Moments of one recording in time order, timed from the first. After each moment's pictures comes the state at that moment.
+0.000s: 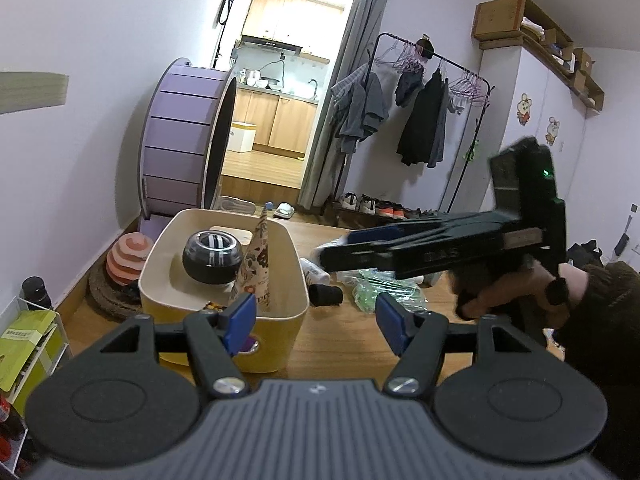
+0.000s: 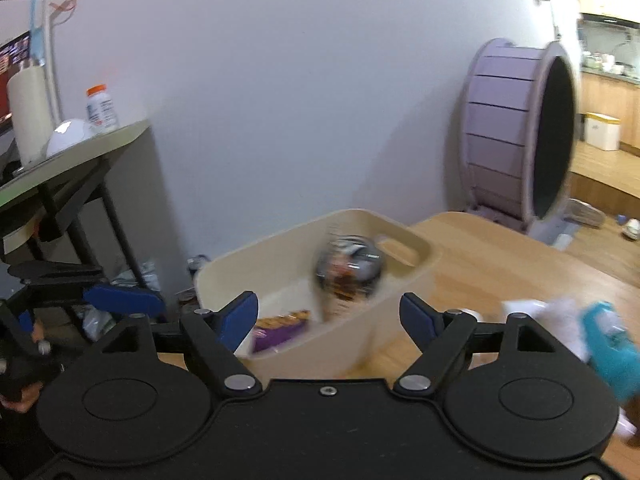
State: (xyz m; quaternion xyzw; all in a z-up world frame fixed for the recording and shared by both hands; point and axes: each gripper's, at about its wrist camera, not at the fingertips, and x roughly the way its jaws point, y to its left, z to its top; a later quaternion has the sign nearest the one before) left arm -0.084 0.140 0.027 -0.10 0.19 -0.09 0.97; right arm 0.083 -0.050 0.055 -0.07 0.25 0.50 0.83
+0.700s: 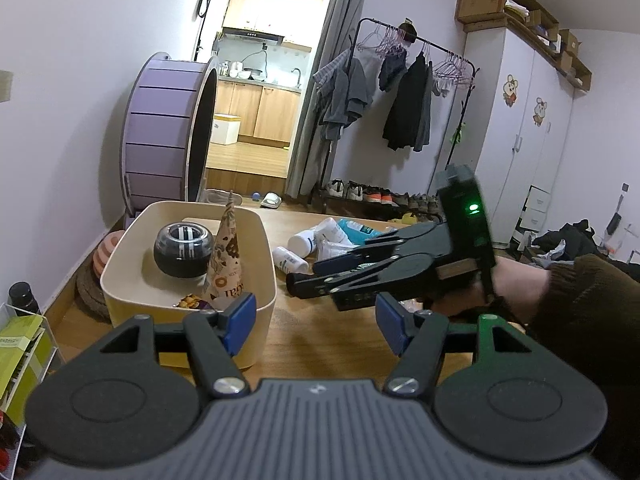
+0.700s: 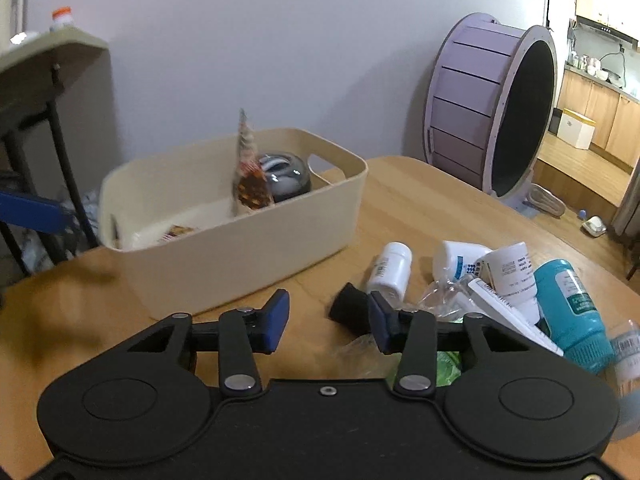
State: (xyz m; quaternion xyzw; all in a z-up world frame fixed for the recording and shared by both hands) left arm -0.071 0.122 0.021 -0.08 0.21 -0.11 0.97; right arm 0.107 -0.031 0.001 -0.18 0.27 0.45 0.83
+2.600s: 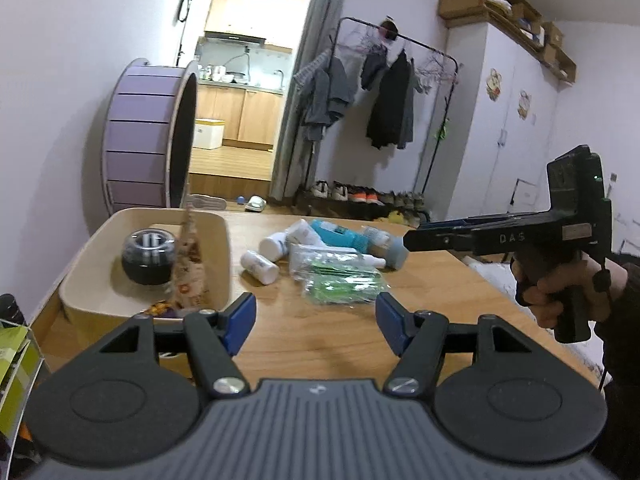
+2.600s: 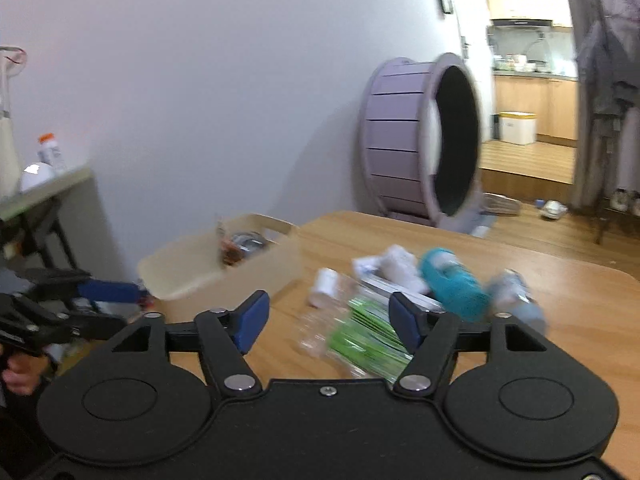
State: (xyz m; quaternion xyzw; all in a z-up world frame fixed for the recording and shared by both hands) left arm -0.065 0.092 0.019 -0.06 0.20 -0.14 0.97; right arm 0.069 -0.173 0.044 -0.02 0.24 0.40 0.88
